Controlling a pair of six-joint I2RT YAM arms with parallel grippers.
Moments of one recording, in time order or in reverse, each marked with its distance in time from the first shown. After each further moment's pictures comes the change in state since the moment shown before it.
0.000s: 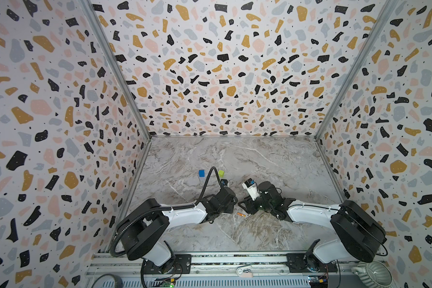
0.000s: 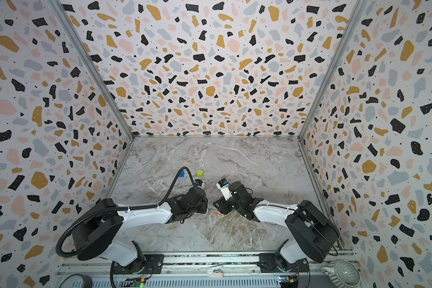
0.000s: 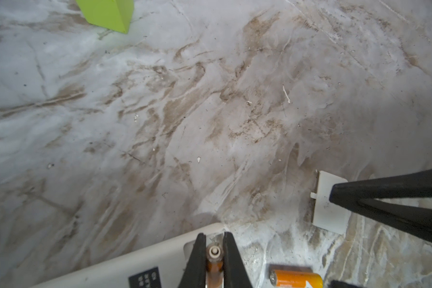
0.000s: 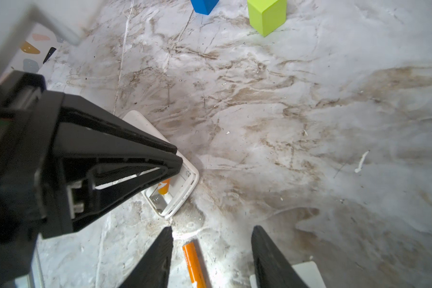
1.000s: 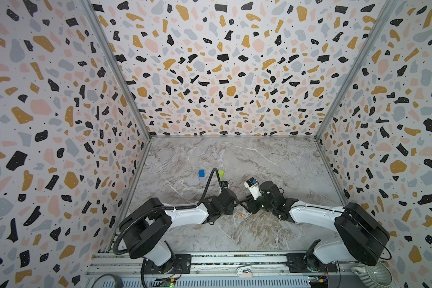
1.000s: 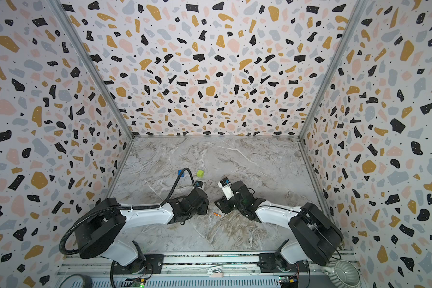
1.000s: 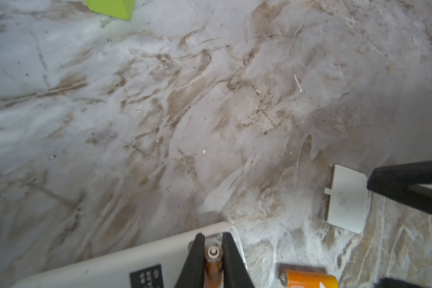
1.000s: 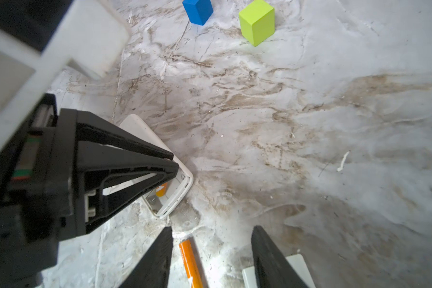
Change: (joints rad) left arm -0.020 0.023 0.000 -0.009 -0.032 -0.009; right arm -0.016 -0.042 -0.017 -0.002 0.009 -0.001
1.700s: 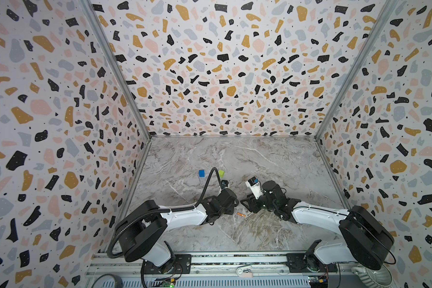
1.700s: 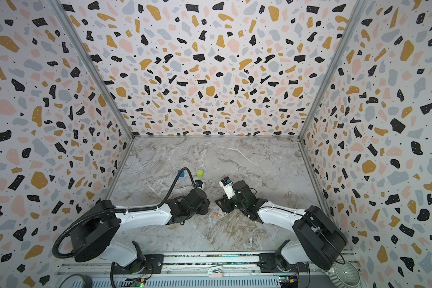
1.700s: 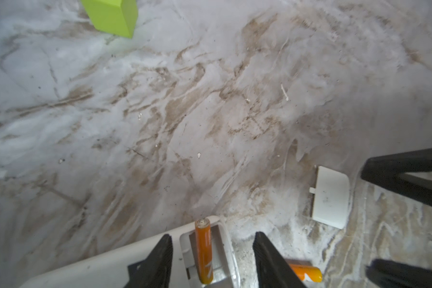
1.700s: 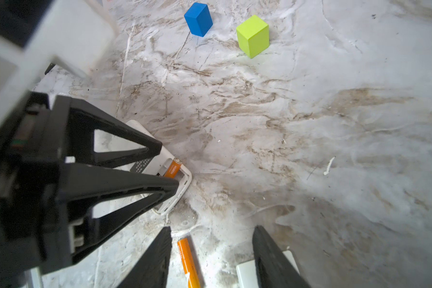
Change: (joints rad) left arm -0.011 -0.069 0.003 -0.016 -0.011 0.004; right arm -0.010 -0.038 -0.007 -0.011 0.003 -0.034
